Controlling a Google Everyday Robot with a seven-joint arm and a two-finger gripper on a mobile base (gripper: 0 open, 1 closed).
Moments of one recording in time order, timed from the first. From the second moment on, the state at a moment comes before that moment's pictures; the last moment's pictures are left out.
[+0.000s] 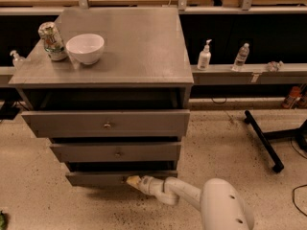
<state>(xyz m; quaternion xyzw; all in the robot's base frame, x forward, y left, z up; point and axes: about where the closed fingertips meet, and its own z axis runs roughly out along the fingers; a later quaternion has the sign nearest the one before) 0.639 0.111 0.156 0.15 0.82 0.54 0.15</state>
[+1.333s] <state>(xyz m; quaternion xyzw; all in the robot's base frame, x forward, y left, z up) 0.656 0.102 0.147 0.16 0.82 0.52 0.16</state>
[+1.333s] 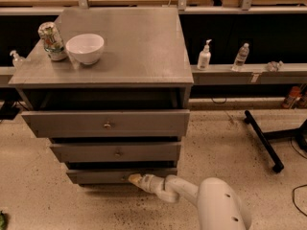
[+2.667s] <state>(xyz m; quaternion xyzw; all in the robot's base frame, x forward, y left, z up) 0.614 0.092 0.149 0.12 0.82 0.55 0.14</state>
